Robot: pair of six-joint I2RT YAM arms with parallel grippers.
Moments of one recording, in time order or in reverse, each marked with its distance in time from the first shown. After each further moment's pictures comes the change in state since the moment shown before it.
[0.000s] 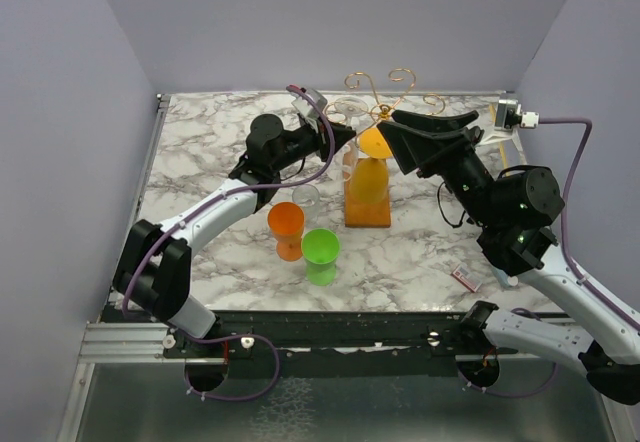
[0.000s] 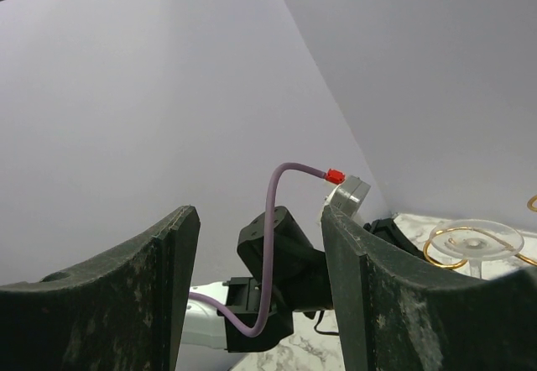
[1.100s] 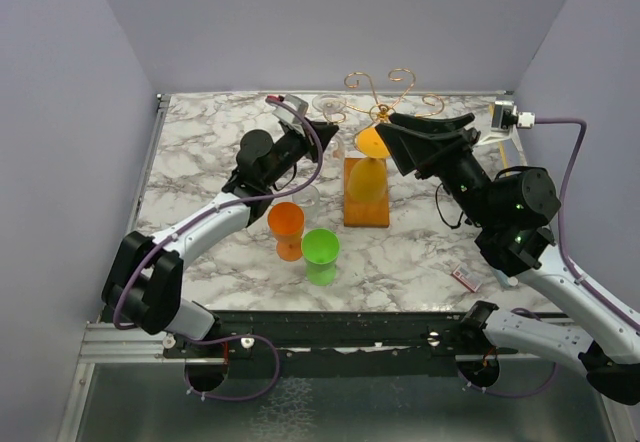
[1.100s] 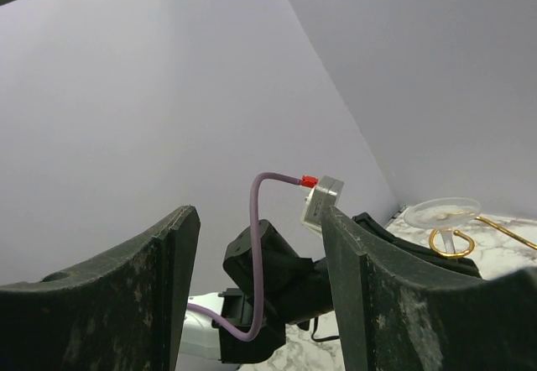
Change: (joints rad) left arm 0.000 -0.078 -0.134 0.110 -0.241 -0.019; right arm 0.000 0.000 -0.017 0.007 0.000 0.037
